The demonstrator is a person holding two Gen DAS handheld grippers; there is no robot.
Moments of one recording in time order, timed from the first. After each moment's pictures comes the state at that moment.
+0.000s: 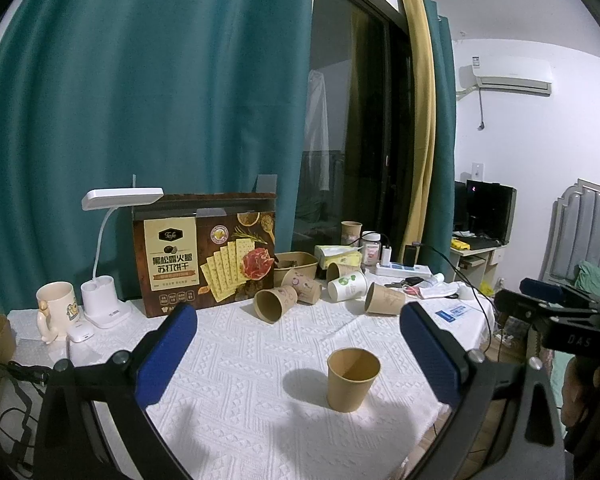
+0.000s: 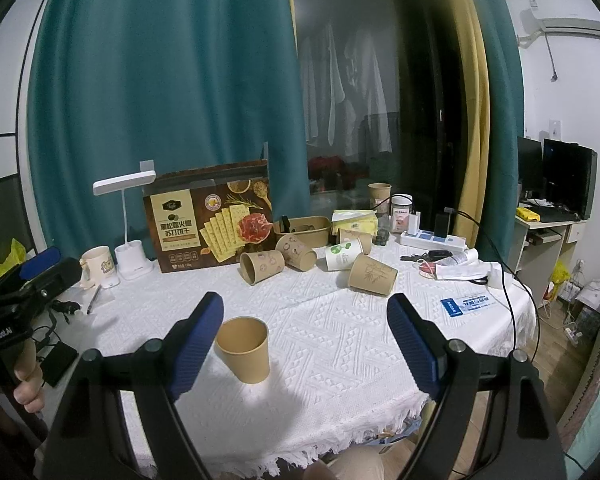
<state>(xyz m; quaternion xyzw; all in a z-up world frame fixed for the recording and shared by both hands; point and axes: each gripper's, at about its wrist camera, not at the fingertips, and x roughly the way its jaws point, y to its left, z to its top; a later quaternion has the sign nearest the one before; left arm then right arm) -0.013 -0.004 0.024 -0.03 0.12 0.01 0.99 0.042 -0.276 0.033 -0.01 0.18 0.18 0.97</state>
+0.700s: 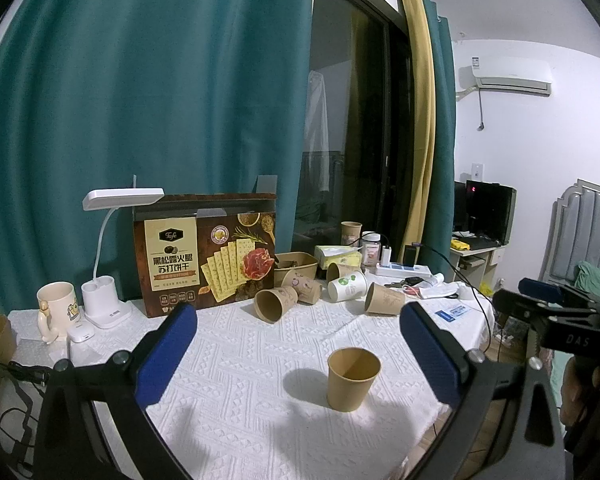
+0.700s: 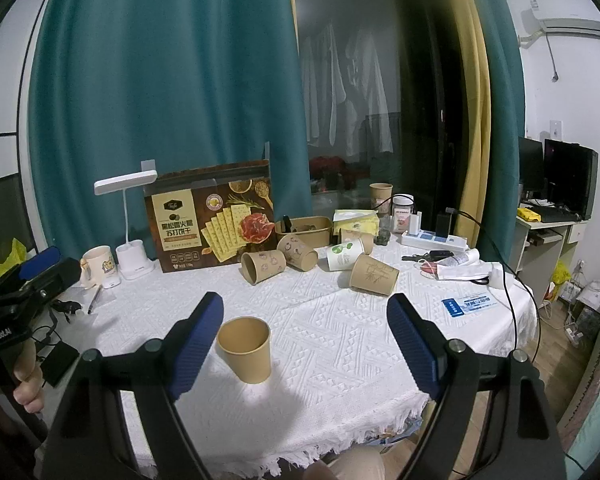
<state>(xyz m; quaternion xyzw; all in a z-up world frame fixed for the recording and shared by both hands) -0.013 -0.005 0.024 -0.03 0.12 0.01 0.99 0.041 -0.274 0.031 -0.01 0.18 0.18 0.97</state>
